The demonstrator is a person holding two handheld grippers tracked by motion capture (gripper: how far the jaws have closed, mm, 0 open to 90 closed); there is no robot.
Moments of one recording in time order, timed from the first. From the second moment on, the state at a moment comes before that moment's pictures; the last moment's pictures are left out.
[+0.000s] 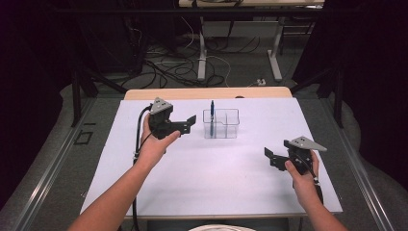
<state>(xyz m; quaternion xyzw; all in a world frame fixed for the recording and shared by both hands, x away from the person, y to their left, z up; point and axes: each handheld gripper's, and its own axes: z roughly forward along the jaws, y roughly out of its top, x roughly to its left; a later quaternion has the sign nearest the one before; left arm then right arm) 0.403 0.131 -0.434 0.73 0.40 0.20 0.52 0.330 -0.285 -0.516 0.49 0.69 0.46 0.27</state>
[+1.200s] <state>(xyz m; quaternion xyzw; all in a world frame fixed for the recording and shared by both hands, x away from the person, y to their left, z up) 0.371 0.237 -0.488 0.68 0.52 0.21 0.48 0.332 -0.290 -0.519 0.51 0.67 0.46 0.28</state>
